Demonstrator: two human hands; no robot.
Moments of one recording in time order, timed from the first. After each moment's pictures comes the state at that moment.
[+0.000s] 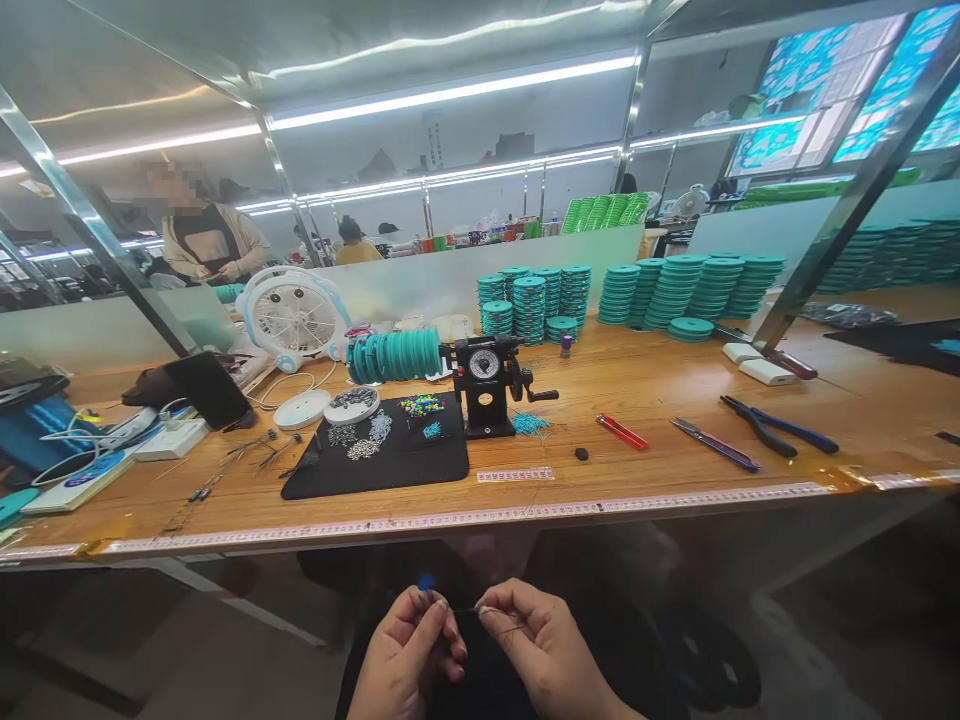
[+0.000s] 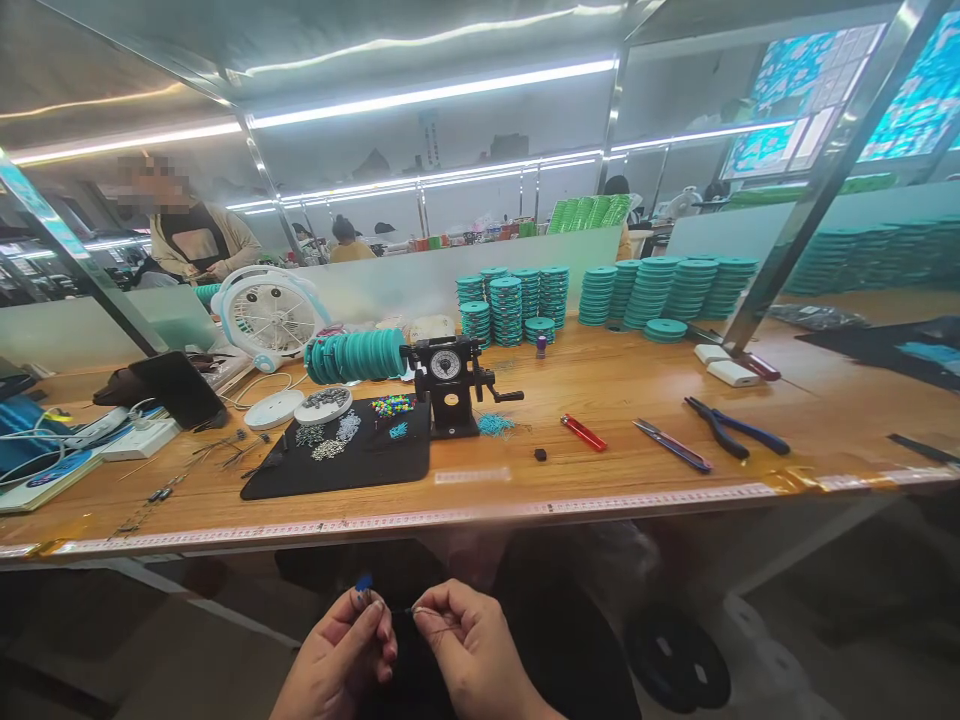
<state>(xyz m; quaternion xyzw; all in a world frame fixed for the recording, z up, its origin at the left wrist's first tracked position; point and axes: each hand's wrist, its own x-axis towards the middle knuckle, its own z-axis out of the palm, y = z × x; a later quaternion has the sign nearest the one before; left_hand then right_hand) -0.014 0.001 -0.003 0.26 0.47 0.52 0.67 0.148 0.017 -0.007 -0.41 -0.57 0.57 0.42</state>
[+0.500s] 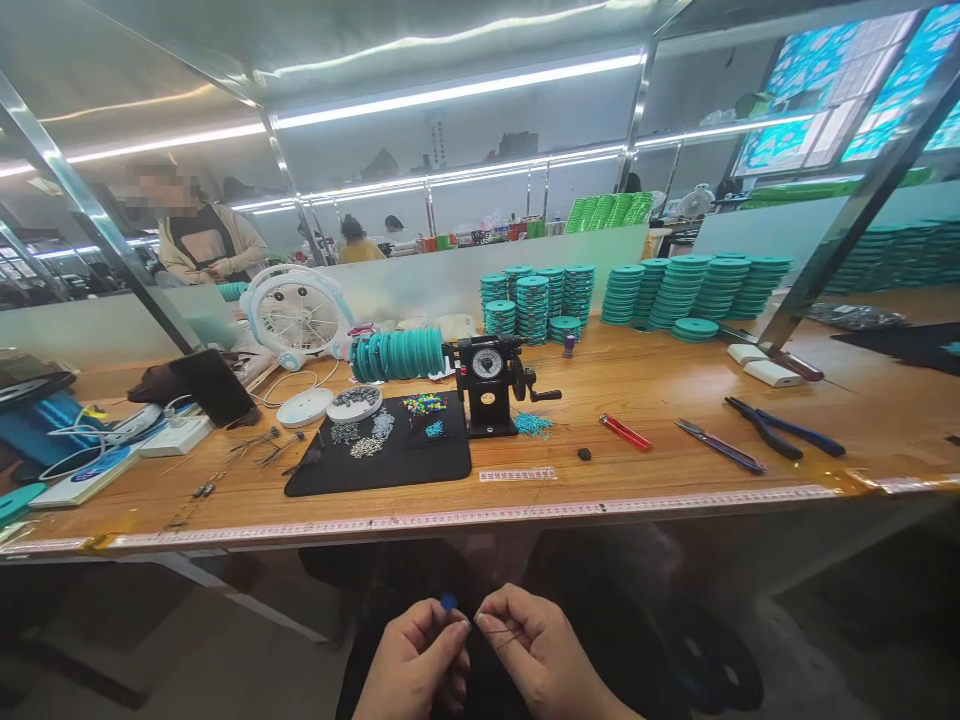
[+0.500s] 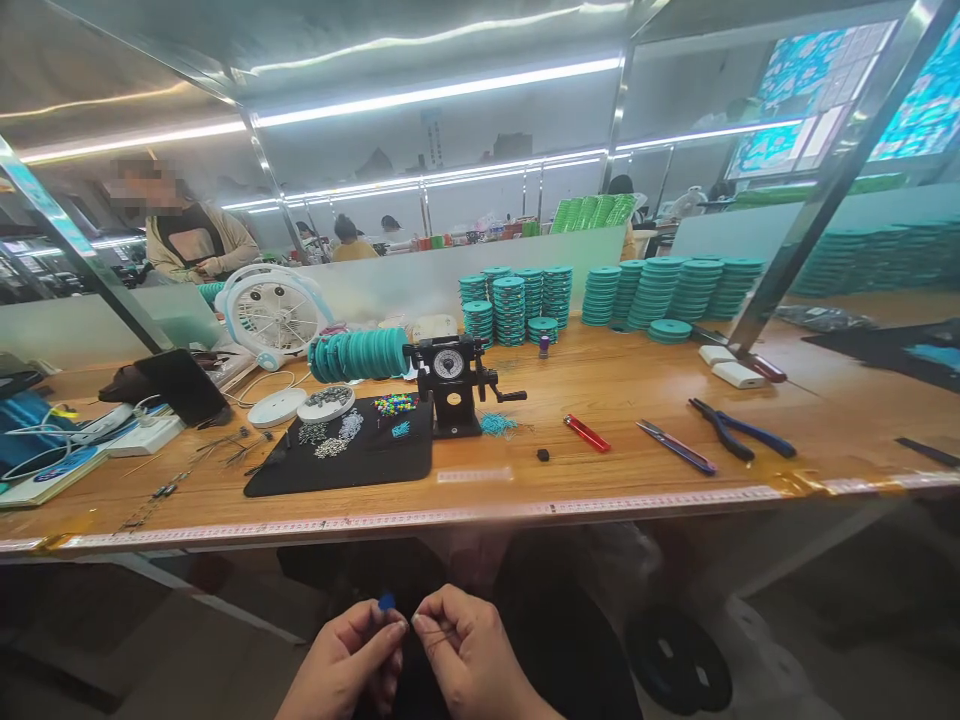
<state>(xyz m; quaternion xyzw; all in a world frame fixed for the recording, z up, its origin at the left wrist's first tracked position) -0.020 -0.002 -0.008 0.39 0.54 0.39 0.64 0.148 0.016 -0.012 -0.42 -0.65 0.51 0.38</state>
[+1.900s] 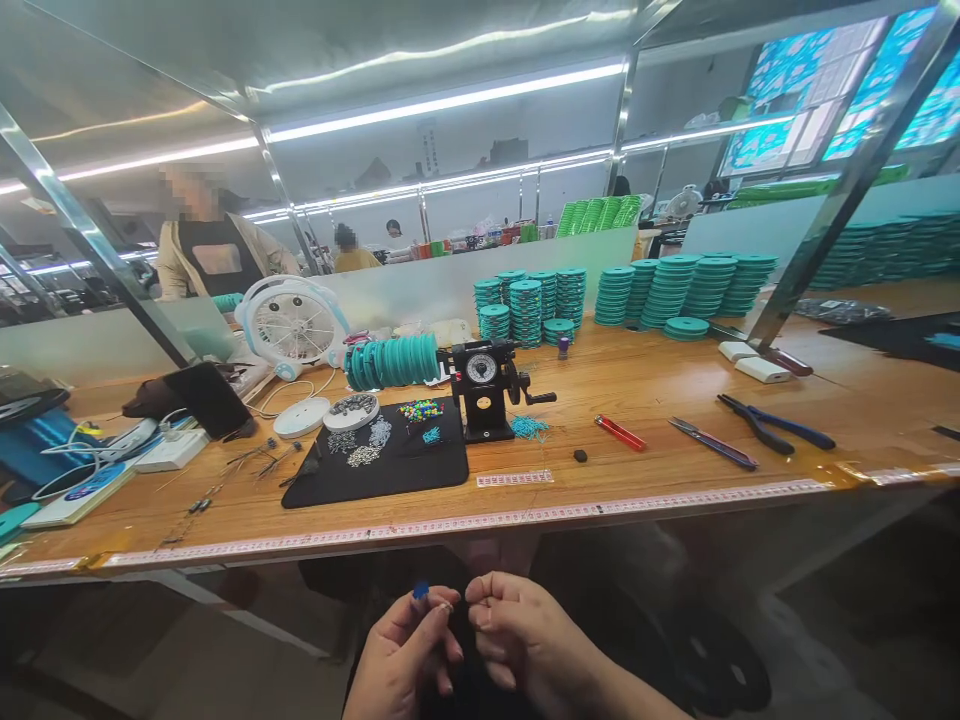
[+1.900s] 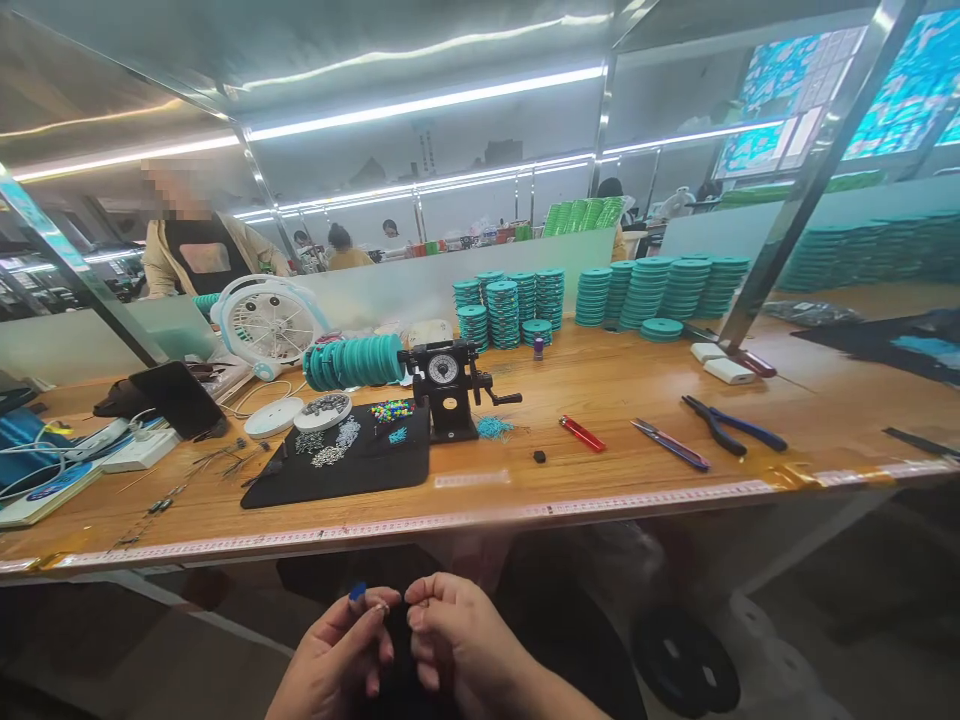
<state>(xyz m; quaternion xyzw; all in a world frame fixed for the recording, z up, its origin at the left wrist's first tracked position) -0.019 0.004 0.009 0.32 0.53 0.50 0.61 0.136 0.028 0.009 -0.26 -0.25 0.85 0.38</state>
